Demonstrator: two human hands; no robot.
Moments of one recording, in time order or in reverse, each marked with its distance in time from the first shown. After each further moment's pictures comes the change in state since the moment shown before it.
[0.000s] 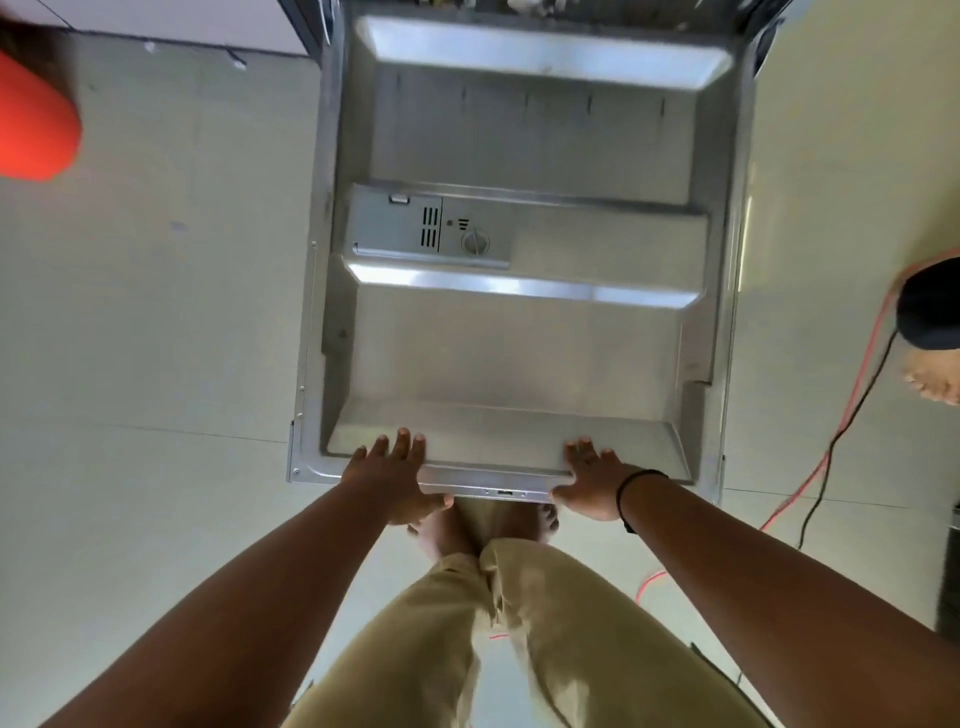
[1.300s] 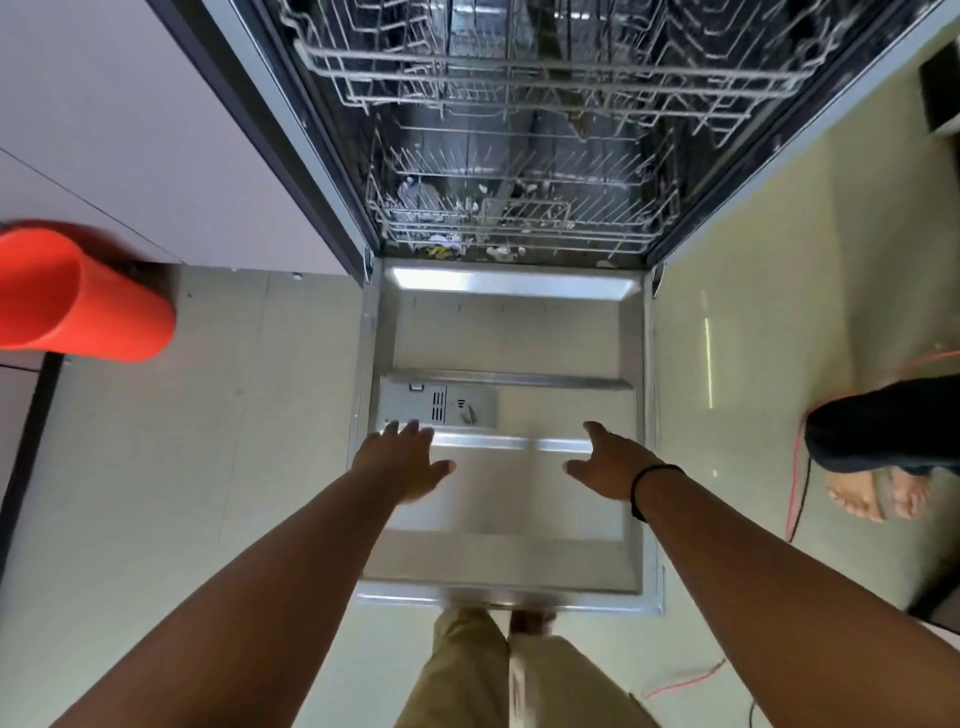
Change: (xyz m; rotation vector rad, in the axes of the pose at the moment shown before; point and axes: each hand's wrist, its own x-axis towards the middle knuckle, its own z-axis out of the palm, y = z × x) left_hand -0.101 -0.005 -0.242 -0.008 0.391 0.024; right_hand -0.152 -0.001 -0.204 0.234 0.486 -0.029
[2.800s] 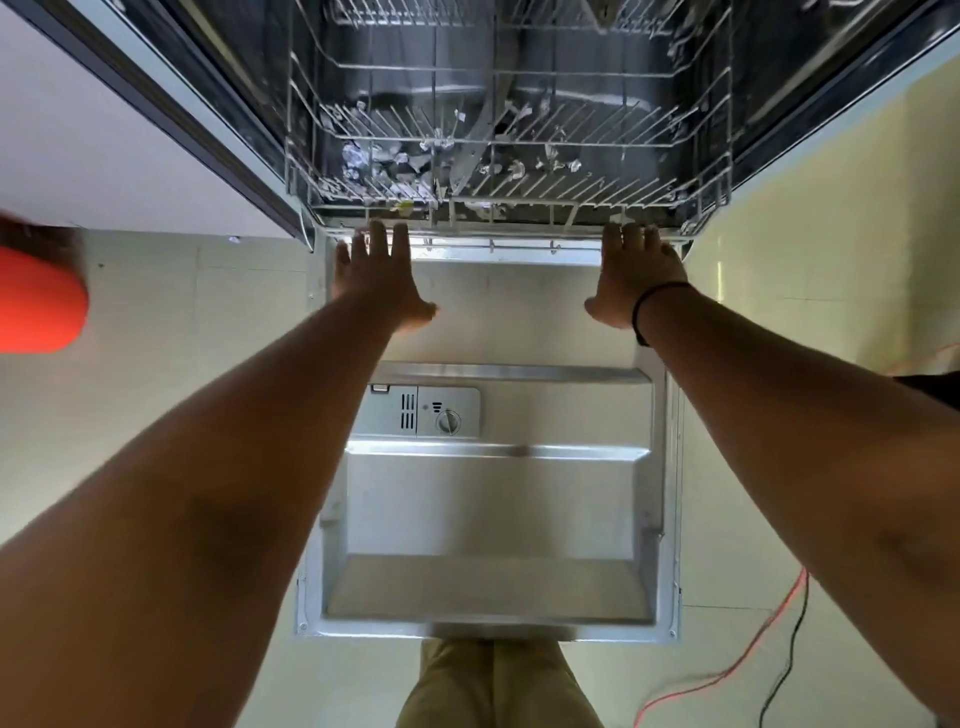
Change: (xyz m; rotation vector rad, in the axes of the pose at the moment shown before) left_hand 0.213 -0.013 -0.100 0.039 0.283 -0.146; right_hand 0.193 -0.009 -0.129 -0.364 0.407 0.008
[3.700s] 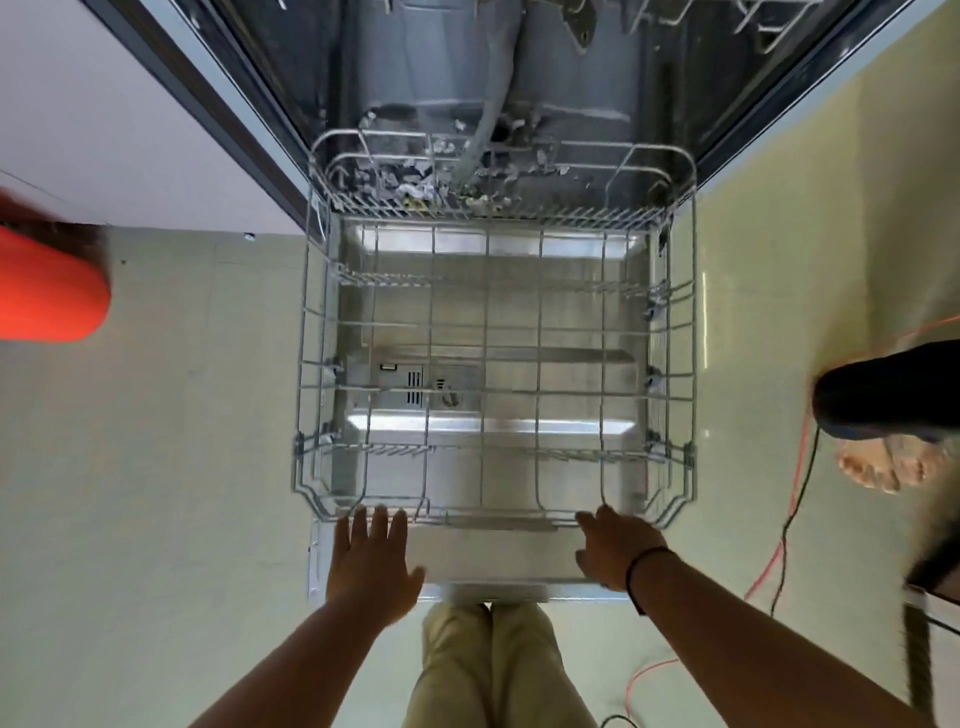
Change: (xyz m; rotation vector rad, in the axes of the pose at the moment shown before) left_hand -0.284 -0.006 0.169 0.021 -0.365 0.035; right_hand -0.256 -0.015 0.149 -0.036 -0.617 -0.153
